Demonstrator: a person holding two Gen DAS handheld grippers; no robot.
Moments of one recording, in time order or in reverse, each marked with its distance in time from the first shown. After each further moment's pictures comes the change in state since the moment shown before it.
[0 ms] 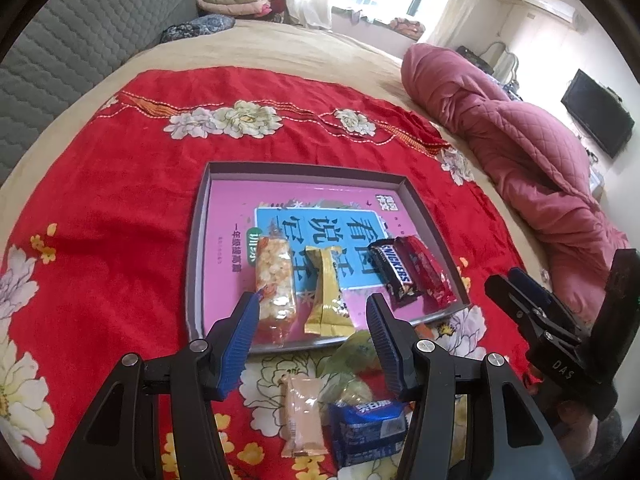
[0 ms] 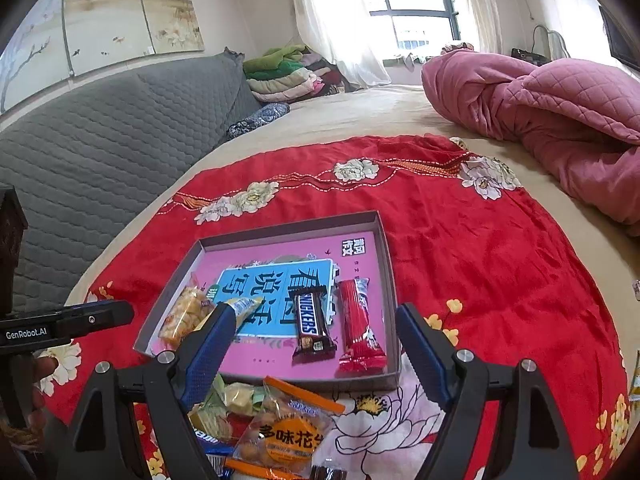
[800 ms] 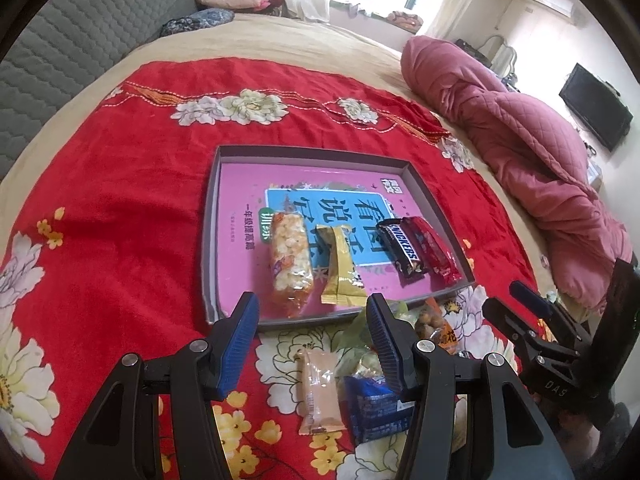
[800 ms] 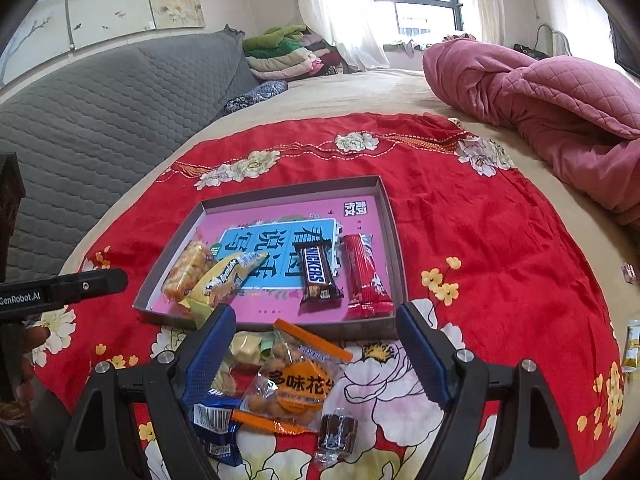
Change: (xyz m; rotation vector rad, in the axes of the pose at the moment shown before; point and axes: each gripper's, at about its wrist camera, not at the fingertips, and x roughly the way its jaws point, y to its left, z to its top) left arm -0.007 0.016 -0.015 0.001 0.025 -0.007; right arm -0.010 0.018 -0.028 -0.031 0.076 -0.040
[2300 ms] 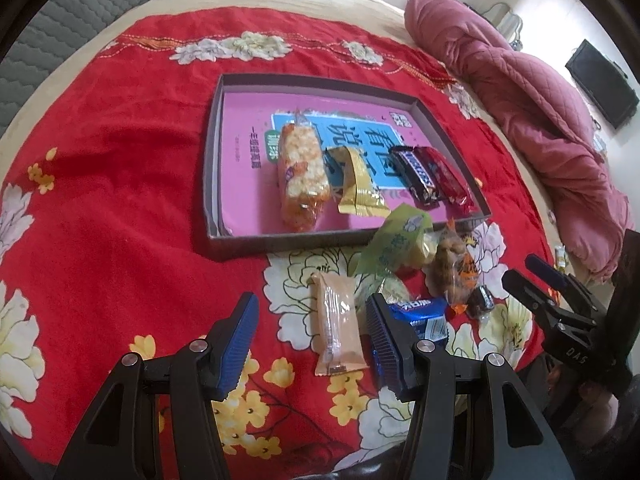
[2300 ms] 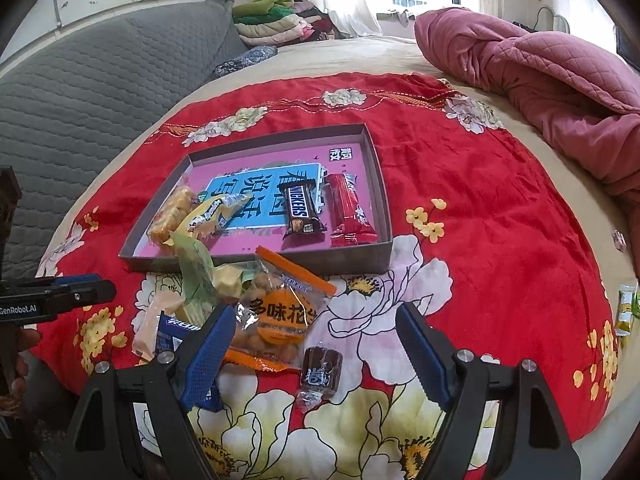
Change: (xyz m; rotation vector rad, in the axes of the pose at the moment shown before) left arm 0.018 0.011 -0.040 0.016 0.173 -0.003; right arm -0.001 -0.006 -0.031 -0.001 0.130 -0.039
